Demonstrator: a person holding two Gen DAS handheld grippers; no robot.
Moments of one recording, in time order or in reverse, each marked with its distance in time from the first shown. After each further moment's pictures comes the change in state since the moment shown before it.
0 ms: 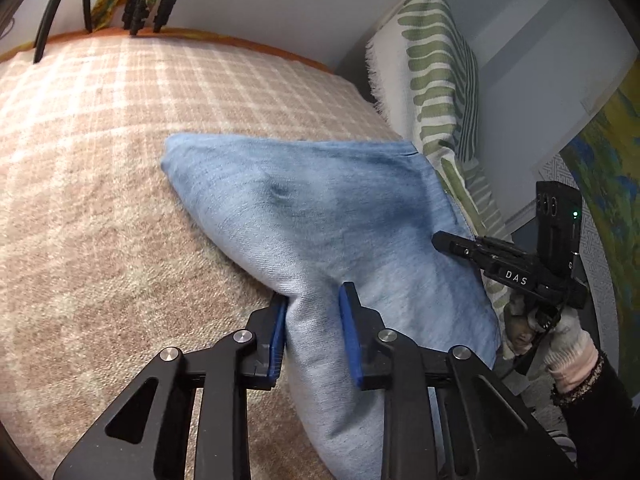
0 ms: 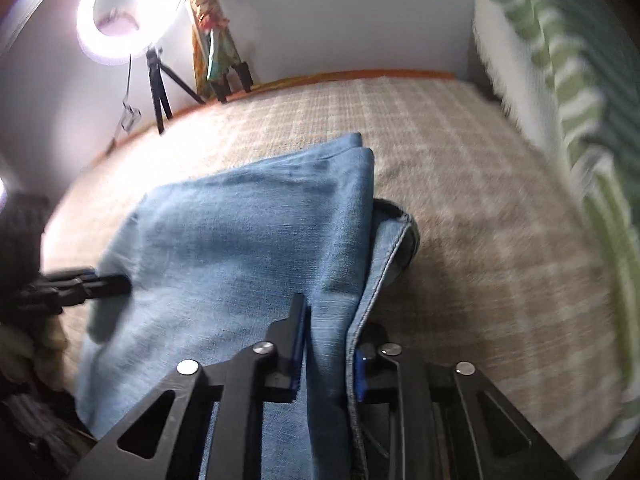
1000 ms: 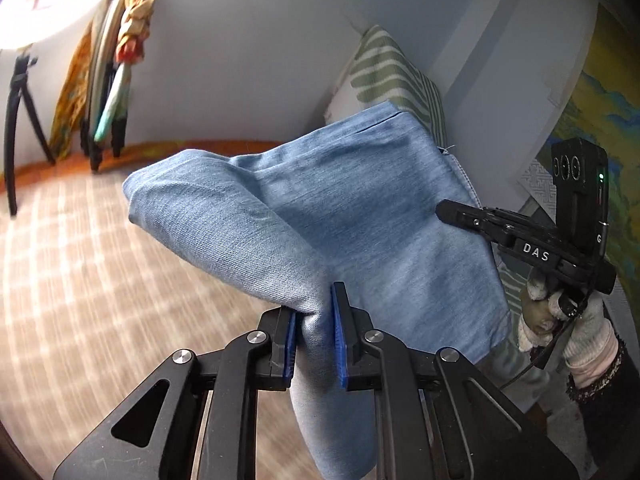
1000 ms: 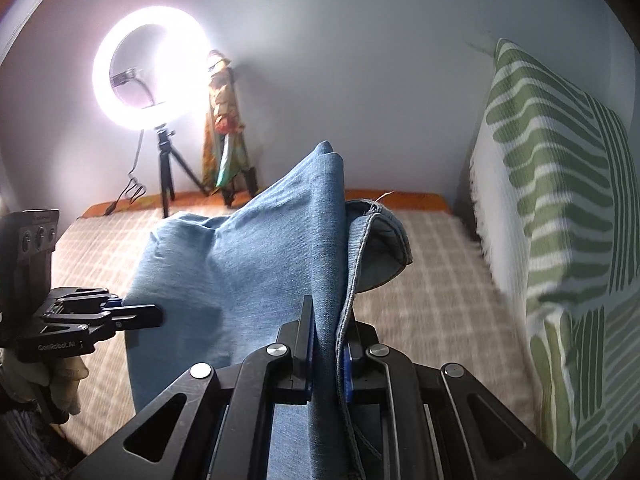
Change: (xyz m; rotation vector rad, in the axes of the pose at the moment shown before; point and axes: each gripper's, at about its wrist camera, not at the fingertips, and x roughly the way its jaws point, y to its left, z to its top) left arm -0.033 -0.027 0.104 0.173 -0.159 -0.016; right arm -0.066 0.028 0.127 -0.066 -0.224 -0.088
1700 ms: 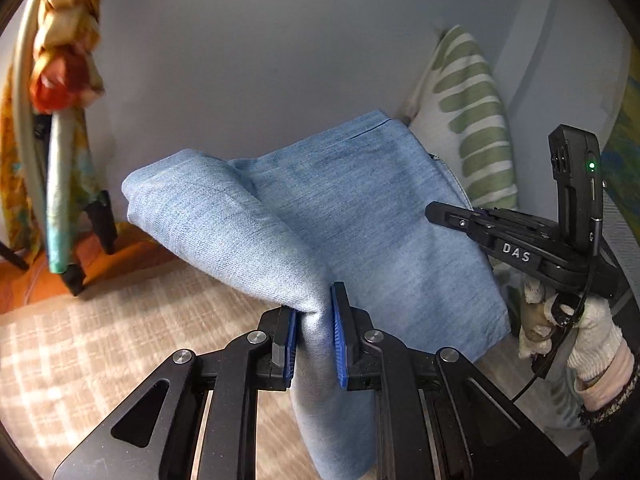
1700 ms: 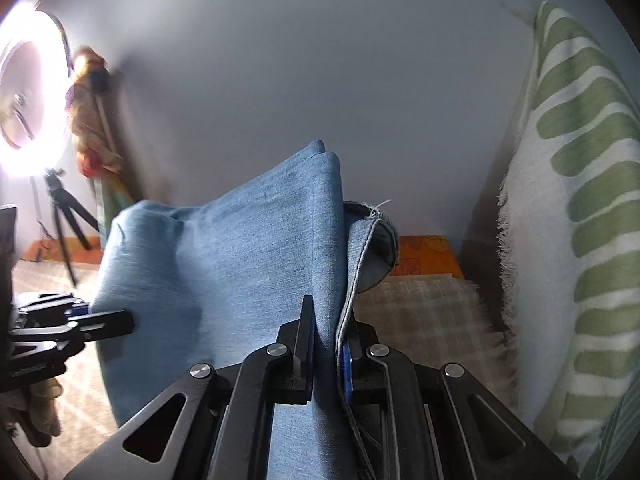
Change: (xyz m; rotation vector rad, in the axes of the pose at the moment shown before) left arm 0.137 0.090 0.117 0.021 0.012 0.121; right arm 0.206 -0.068 0.111 0.009 0.026 -0.058
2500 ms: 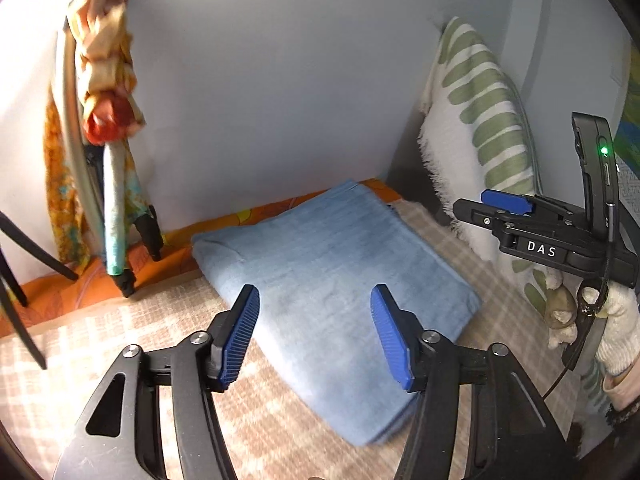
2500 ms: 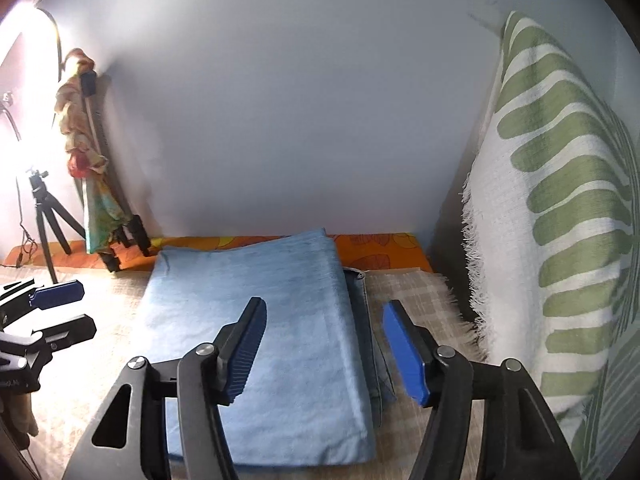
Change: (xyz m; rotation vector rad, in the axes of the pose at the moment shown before) left arm -0.038 -0.022 -0.001 0.086 -0.029 0.145; right arm -0.042 0.009 -0.011 0.037 -0.041 -0.101
